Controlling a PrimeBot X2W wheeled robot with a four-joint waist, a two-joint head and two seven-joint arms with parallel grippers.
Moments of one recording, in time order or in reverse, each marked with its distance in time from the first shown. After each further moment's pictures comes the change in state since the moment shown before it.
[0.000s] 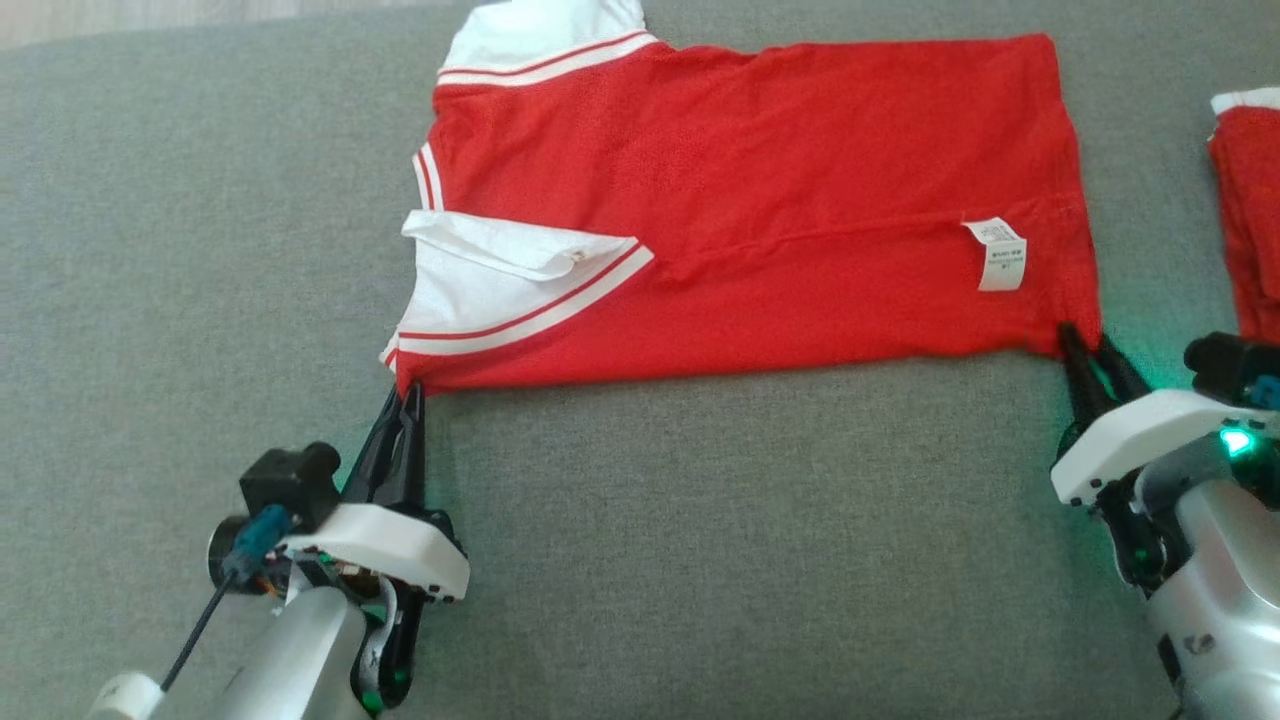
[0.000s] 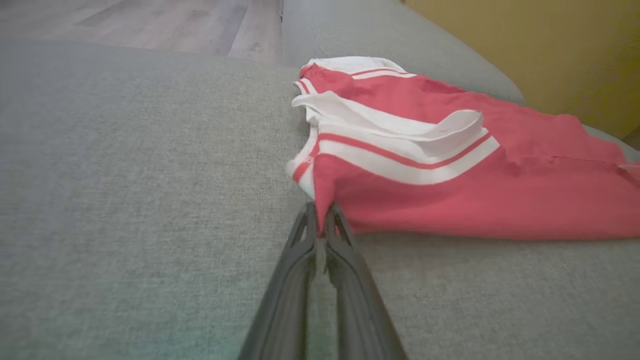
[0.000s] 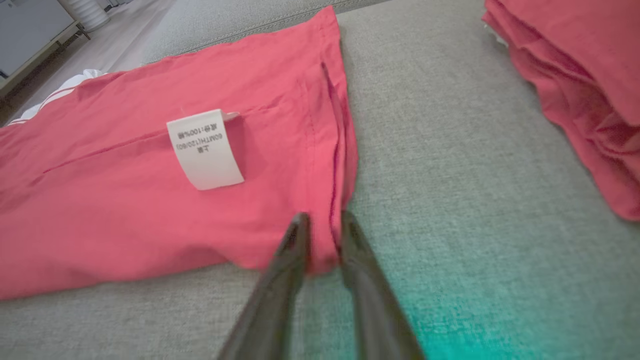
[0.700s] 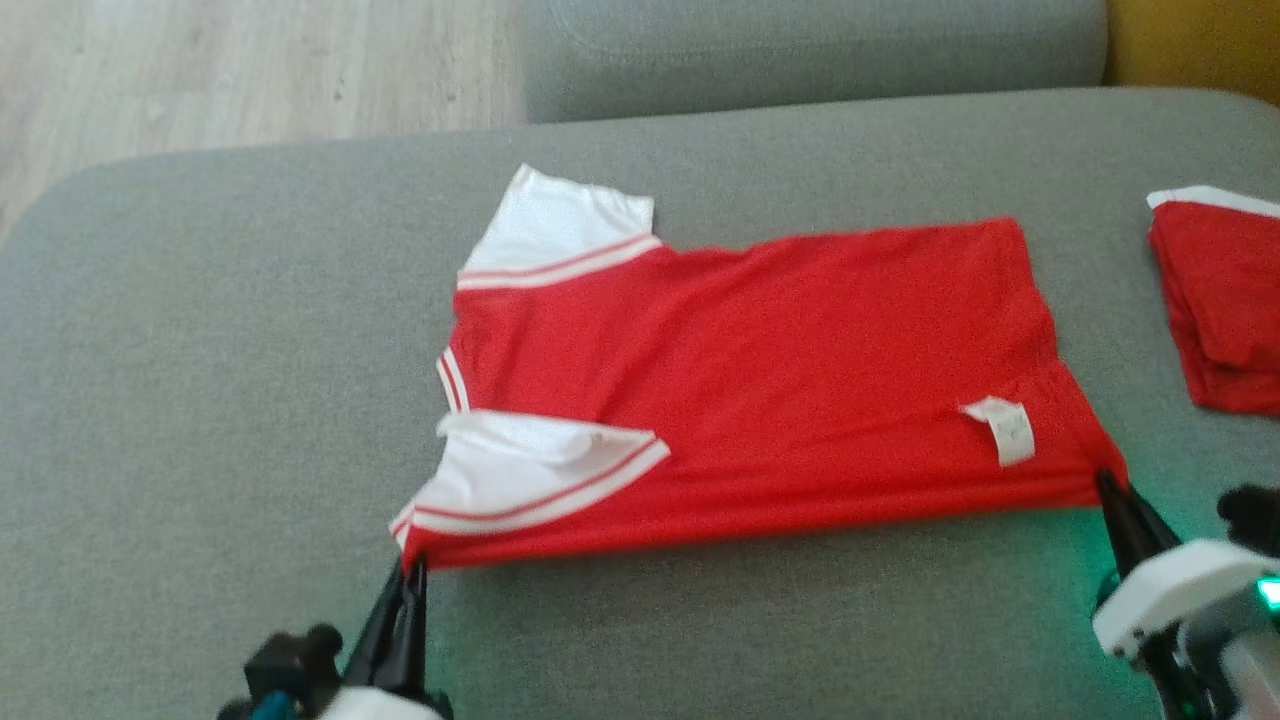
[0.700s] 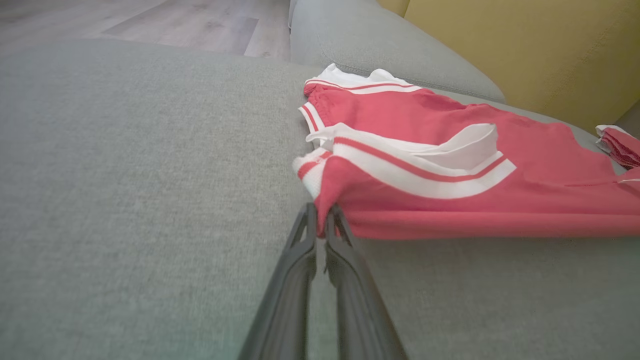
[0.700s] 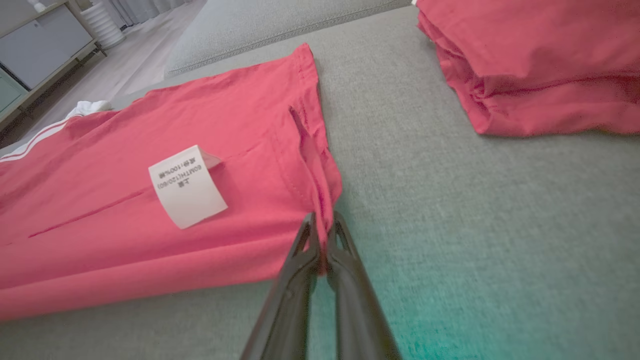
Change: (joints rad) left arm 0.289 0.044 -0.011 -0.151 -0.001 0.047 -0.030; right arm 0.241 -0.066 0.008 -0.088 0.077 0.000 -0.028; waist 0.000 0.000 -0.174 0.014
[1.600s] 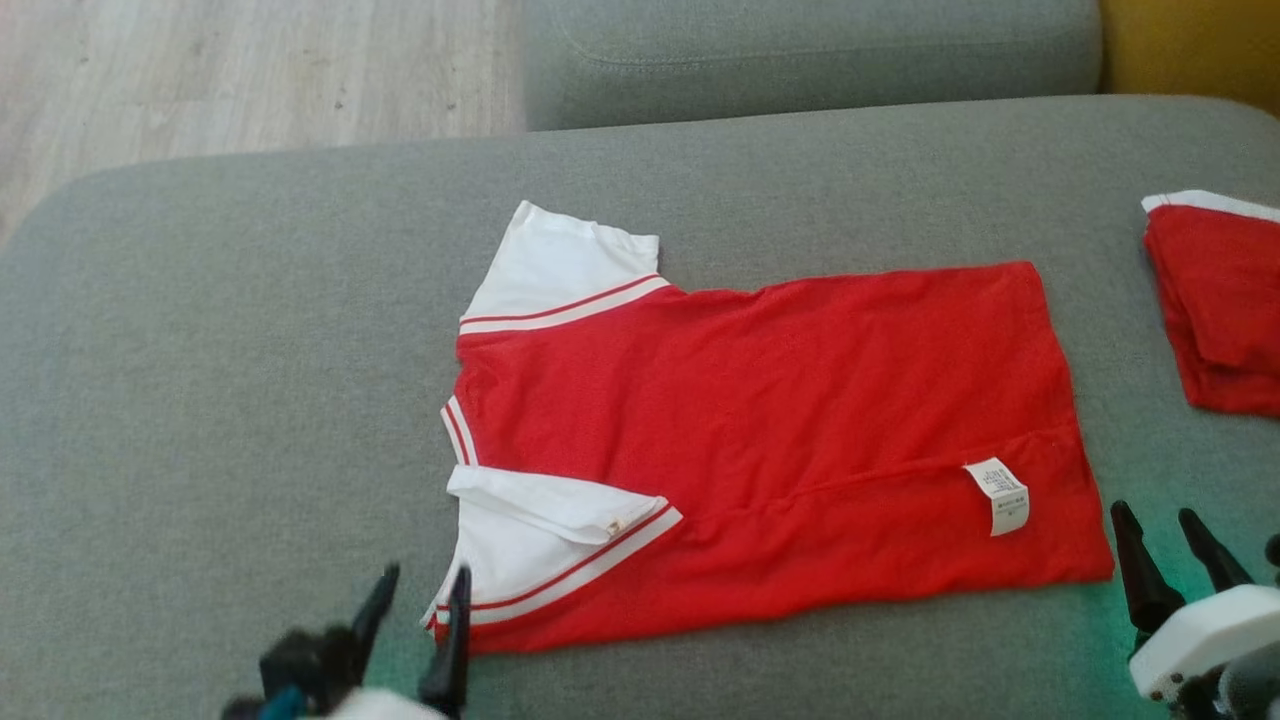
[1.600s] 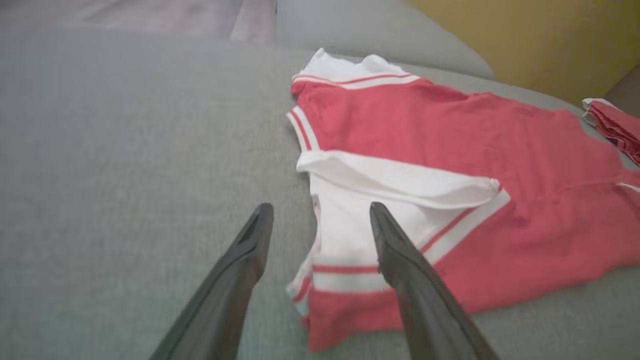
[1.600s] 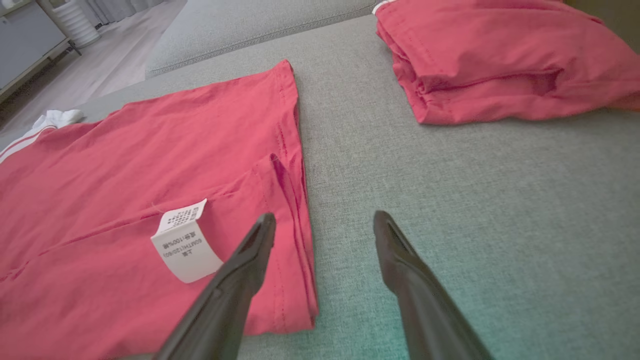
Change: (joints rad) left arm 0.080 0.041 -0.056 -0.111 -0.003 0.036 0.081; right arm 0.223 0.038 -0.214 -0.253 -0.116 0.000 0.115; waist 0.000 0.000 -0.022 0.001
